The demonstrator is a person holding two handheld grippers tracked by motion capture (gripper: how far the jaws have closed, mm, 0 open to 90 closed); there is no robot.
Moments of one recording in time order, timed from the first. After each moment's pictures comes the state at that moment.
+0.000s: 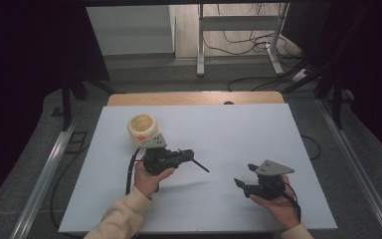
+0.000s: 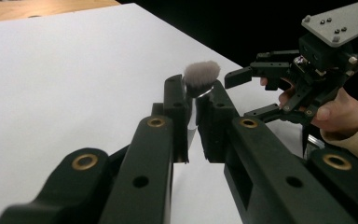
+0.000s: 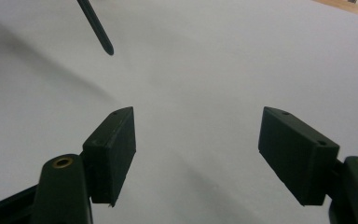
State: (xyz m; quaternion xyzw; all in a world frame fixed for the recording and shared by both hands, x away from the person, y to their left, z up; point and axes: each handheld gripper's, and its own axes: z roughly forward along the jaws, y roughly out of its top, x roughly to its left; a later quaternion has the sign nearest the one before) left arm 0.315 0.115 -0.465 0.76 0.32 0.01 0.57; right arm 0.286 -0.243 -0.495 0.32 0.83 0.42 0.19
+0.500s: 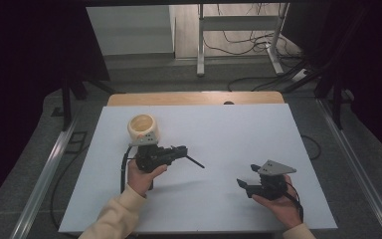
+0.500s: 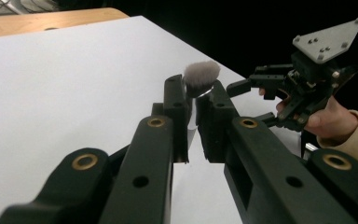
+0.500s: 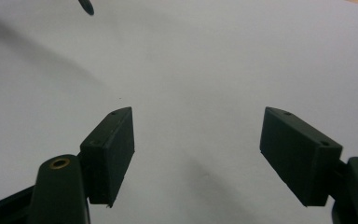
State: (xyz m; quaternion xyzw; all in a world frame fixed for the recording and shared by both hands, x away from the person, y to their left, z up) left arm 0.314 0.134 -0.457 0.74 0.32 0.02 0.59; right arm 0.288 -0.250 -0.499 0.32 0.83 0.41 0.19
